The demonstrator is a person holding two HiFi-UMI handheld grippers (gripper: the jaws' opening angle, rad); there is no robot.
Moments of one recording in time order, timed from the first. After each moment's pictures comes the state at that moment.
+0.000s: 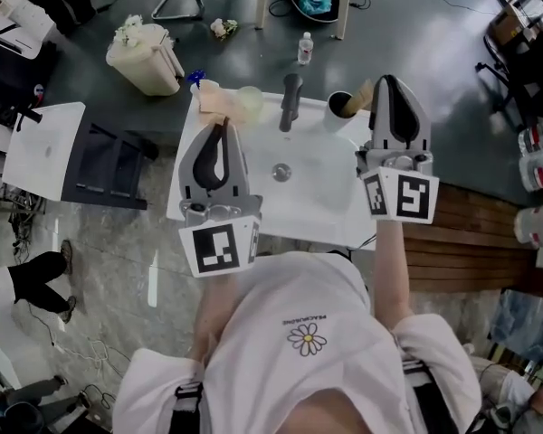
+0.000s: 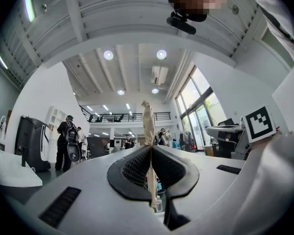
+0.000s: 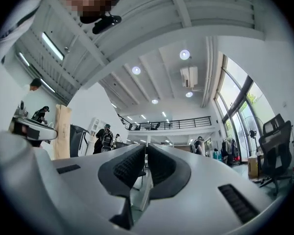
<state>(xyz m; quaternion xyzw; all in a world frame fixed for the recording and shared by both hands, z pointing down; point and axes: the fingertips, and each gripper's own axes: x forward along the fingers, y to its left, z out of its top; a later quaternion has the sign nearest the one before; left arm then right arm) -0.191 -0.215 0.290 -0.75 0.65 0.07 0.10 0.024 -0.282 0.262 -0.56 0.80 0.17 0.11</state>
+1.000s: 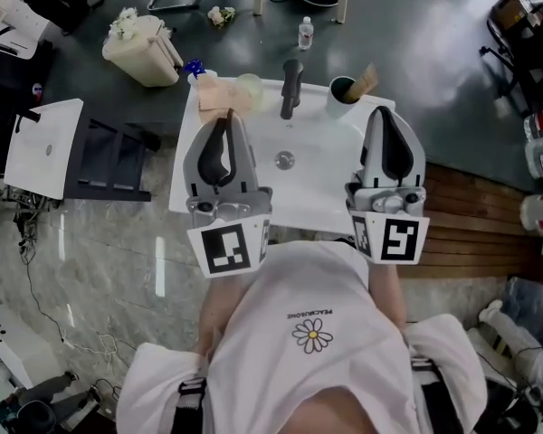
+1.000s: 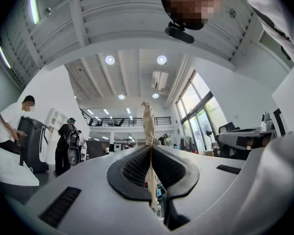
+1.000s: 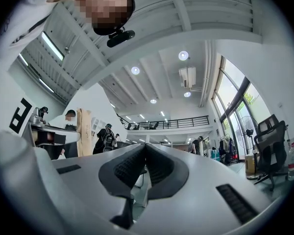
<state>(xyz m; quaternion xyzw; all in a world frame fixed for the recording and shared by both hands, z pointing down) -0.186 -0.211 0.290 -0.75 0.65 0.09 0.11 0.005 -0.219 0.285 -0.57 0.80 0.16 0.10</state>
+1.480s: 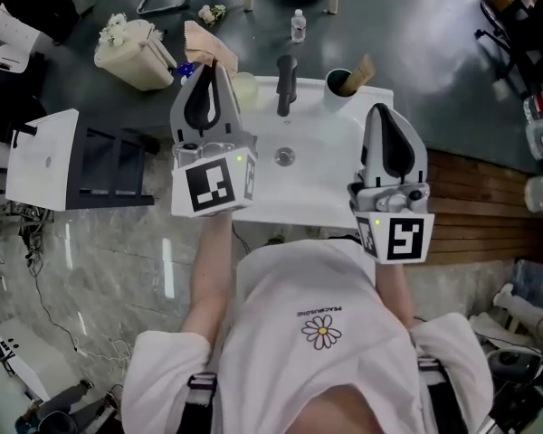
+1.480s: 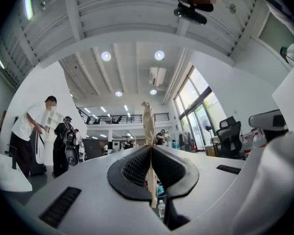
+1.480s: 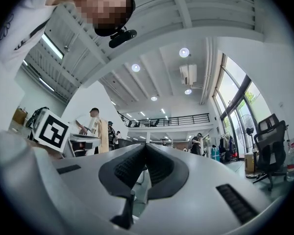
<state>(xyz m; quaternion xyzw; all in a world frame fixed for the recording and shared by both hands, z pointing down) -0.200 -0.294 0.291 -0.76 0.63 0.06 0.13 0.006 -0.219 0.292 -0.57 0.80 0.15 0.09</state>
